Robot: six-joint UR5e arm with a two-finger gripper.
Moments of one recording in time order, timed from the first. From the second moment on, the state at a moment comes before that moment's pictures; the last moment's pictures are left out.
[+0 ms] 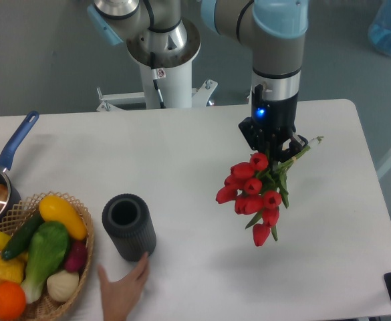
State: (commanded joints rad) arm 2.62 -1.72 -1.68 -1.01 1.47 1.30
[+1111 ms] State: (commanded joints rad) arm 2.63 -1.77 -1.80 -1.06 1.52 1.30
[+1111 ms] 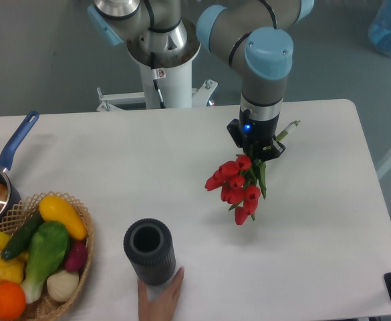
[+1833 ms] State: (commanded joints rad) arm 2.63 -1.72 -1.84 -1.06 1.52 1.31
